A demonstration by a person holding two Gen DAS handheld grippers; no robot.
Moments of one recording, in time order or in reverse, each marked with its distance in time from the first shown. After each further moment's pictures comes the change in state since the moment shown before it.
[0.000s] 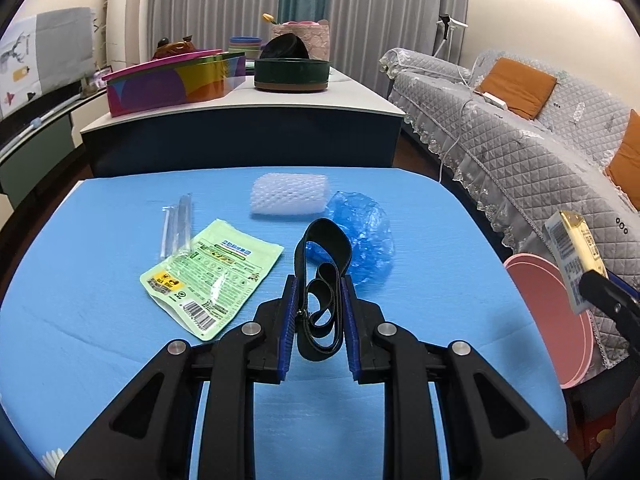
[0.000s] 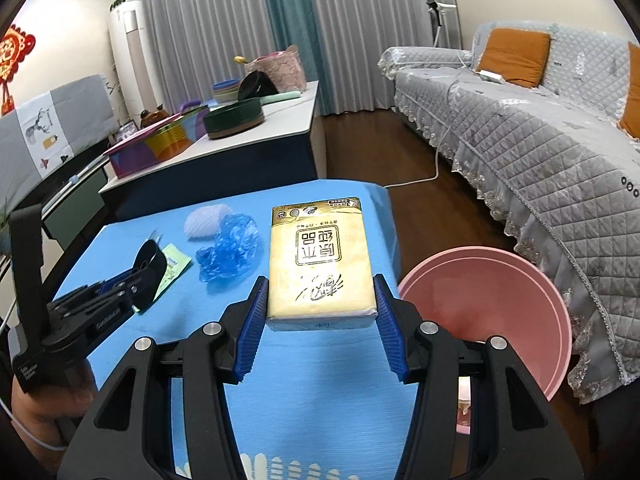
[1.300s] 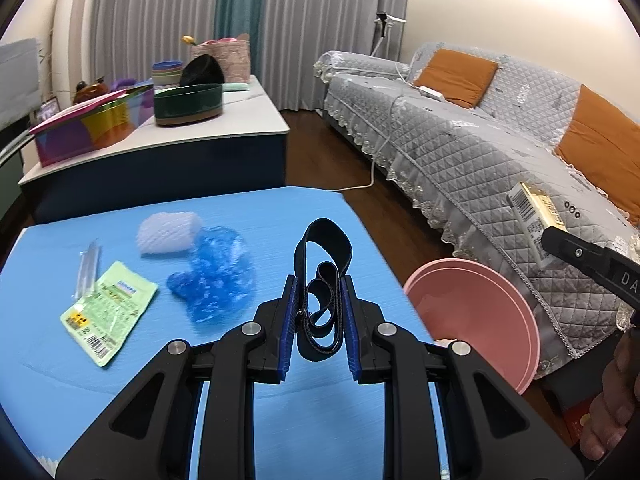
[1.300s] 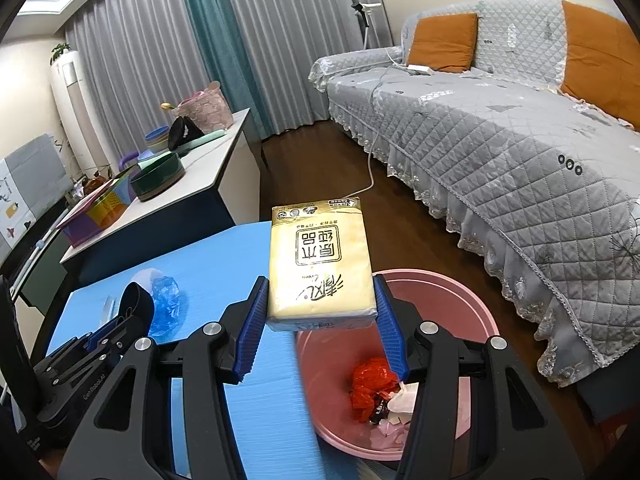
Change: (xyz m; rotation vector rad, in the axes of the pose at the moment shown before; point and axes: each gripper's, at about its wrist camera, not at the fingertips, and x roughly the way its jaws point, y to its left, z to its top) left arm -0.004 -0.109 0.020 0.117 -0.023 -0.160; right arm -0.025 -0.098 0.035 0.188 -0.046 -0.126
